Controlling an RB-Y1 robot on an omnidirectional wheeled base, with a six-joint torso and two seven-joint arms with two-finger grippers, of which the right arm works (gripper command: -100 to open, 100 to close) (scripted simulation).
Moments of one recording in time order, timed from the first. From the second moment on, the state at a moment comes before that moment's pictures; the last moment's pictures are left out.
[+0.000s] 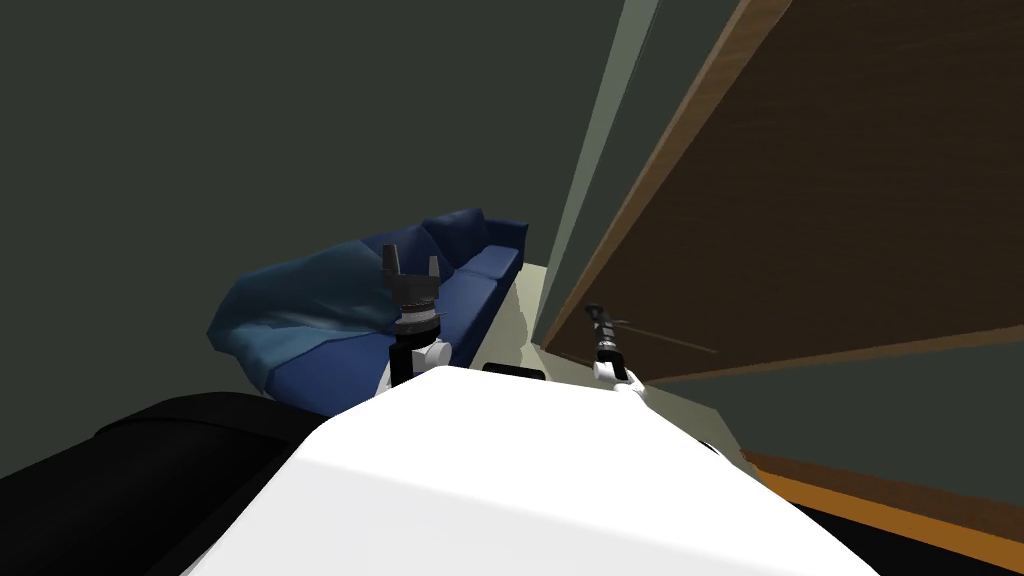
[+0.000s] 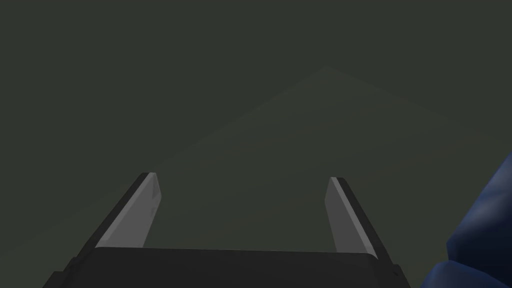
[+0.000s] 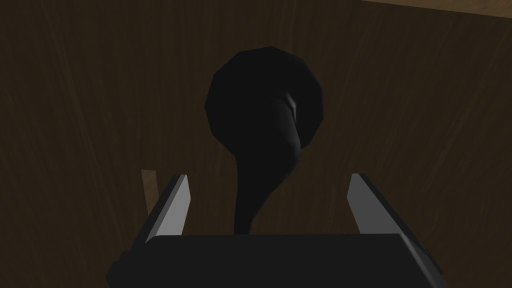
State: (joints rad) arm -0.08 -0.34 -0.12 -0.75 -0.13 -0.67 -0.13
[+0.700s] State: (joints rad) arm -0.05 -0.35 -0.13 -0.76 -0.13 -0.68 -0.14
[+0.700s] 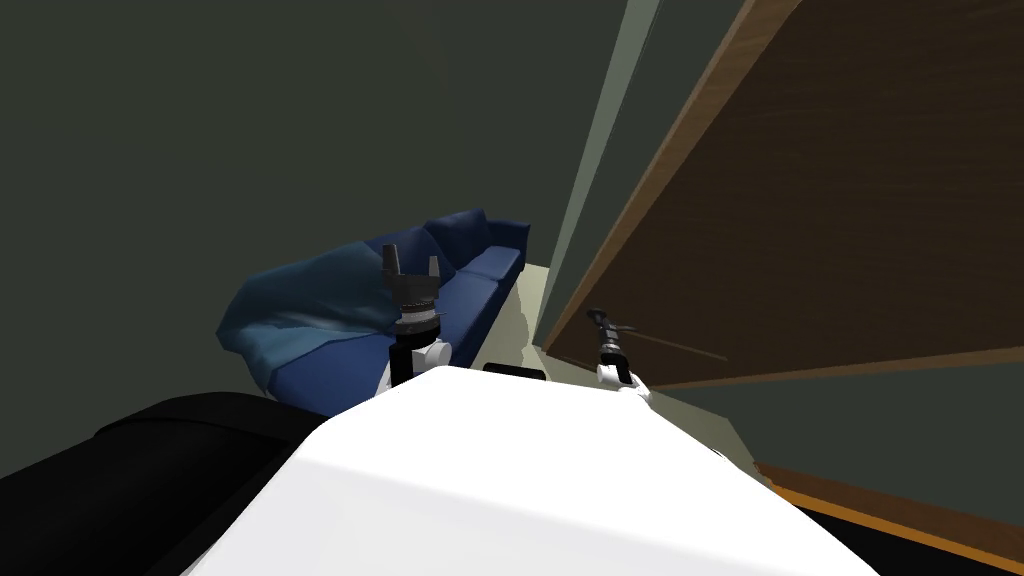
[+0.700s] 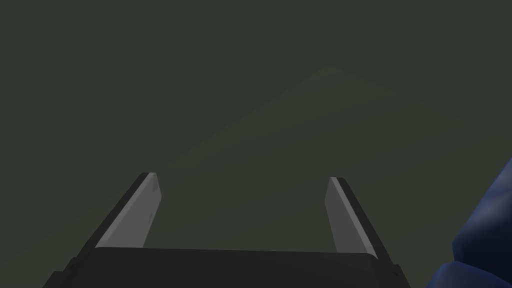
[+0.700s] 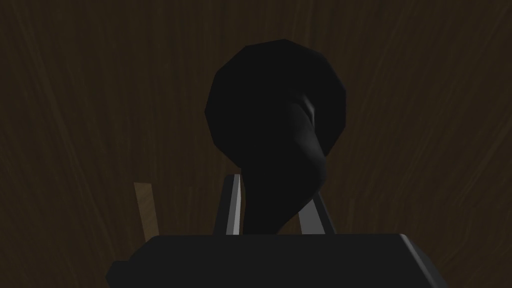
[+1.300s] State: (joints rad) arm -0.03 -0.39 -0.09 -0.77 -0.12 -0.71 -0.19
